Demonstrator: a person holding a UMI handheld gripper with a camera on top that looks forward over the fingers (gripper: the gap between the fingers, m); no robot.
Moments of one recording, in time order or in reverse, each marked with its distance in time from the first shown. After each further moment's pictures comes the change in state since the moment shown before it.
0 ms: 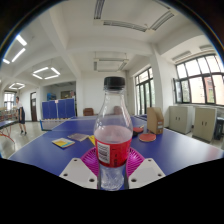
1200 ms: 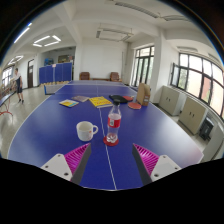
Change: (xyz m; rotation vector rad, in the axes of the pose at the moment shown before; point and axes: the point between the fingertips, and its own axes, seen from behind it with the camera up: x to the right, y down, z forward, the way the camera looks) arm -0.013 0.027 -0.283 -0.389 0.085 -0.139
